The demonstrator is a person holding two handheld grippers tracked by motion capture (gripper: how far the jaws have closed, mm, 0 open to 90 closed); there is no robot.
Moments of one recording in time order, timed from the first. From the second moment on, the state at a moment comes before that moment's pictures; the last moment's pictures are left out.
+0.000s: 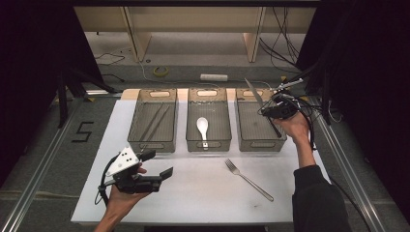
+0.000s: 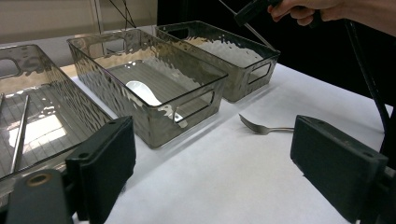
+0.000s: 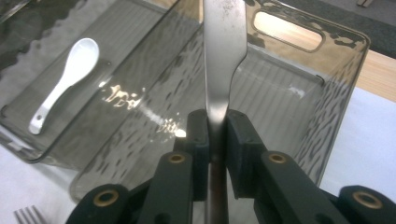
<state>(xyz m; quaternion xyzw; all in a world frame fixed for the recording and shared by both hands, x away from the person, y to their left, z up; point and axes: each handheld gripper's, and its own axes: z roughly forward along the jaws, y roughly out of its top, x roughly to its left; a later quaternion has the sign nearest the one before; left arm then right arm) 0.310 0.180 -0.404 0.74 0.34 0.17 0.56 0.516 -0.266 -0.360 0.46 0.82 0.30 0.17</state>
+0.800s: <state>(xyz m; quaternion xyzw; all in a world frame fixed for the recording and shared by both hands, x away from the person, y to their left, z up) 0.310 0.179 -0.404 0.73 0.34 0.17 0.56 0.521 -0.270 -0.395 0.49 0.80 0.29 0.16</state>
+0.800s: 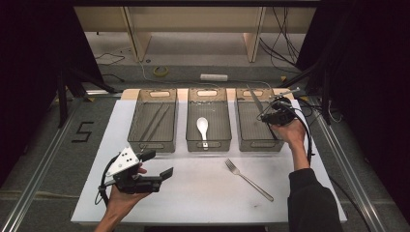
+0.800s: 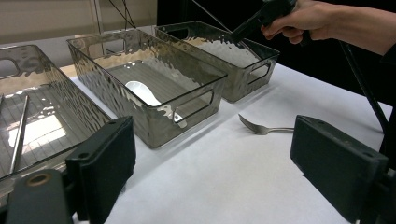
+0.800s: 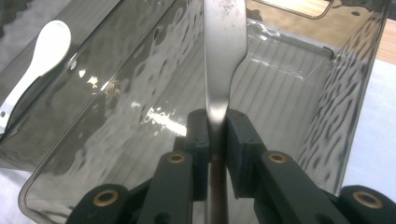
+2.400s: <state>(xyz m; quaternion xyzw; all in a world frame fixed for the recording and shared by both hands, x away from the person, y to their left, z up) 0.310 0.179 -0.405 0.74 0.35 0.17 0.56 0.487 -0.245 -0.378 0.45 0.83 0.30 0.15</state>
